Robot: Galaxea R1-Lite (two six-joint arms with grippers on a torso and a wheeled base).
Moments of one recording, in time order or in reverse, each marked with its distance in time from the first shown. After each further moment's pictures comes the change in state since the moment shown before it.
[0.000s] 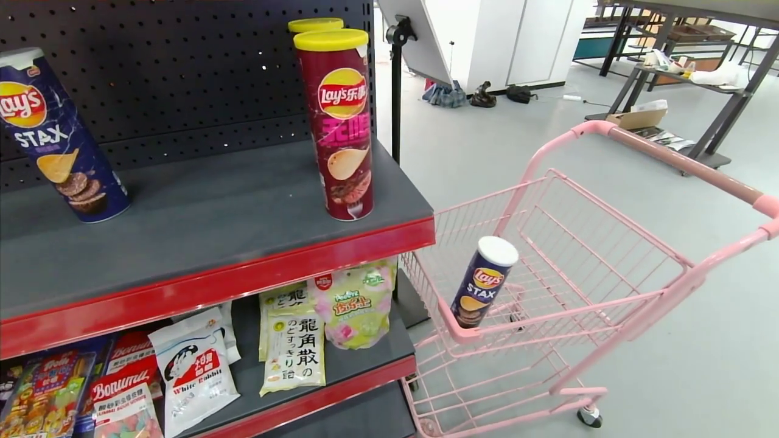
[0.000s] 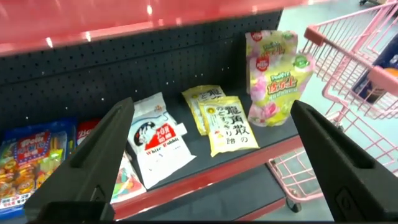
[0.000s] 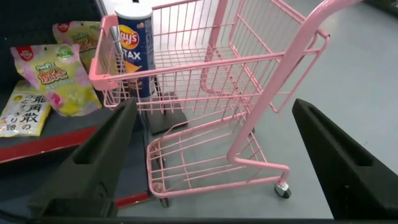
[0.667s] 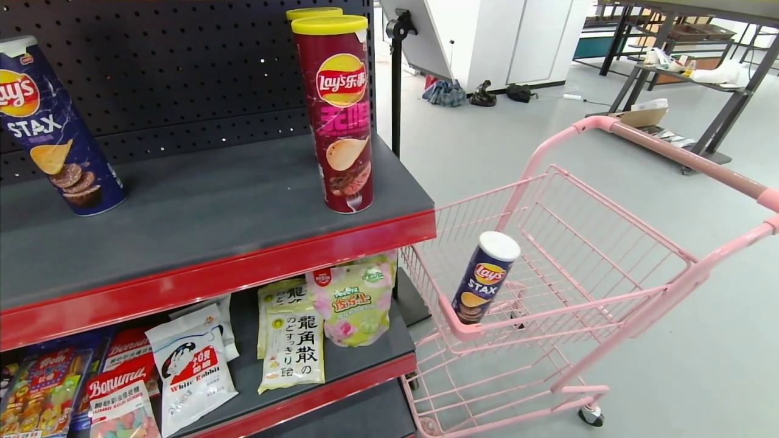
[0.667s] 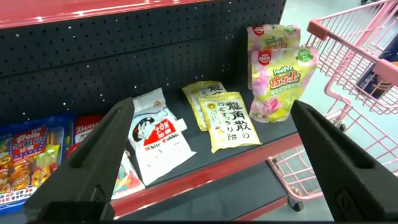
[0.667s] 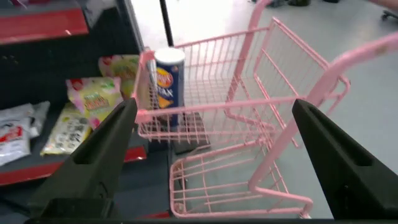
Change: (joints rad) left arm 0.000 0.000 0.000 -0.001 0.000 0.000; right arm 0.047 0.212 -0.239 -0.042 0.076 0.046
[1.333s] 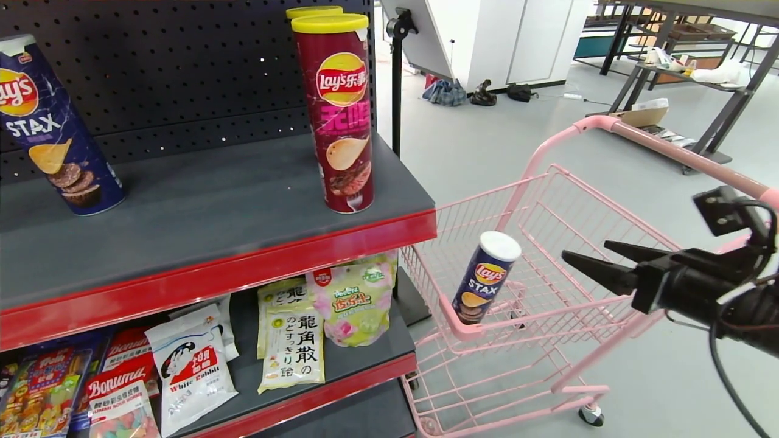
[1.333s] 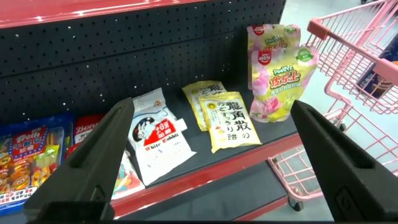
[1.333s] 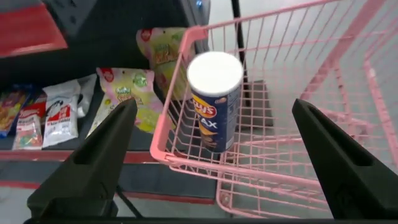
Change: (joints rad) left arm 0.000 0.000 0.000 0.000 0.000 0.001; right arm 0.096 1.263 -0.150 -0.849 0.227 0.057
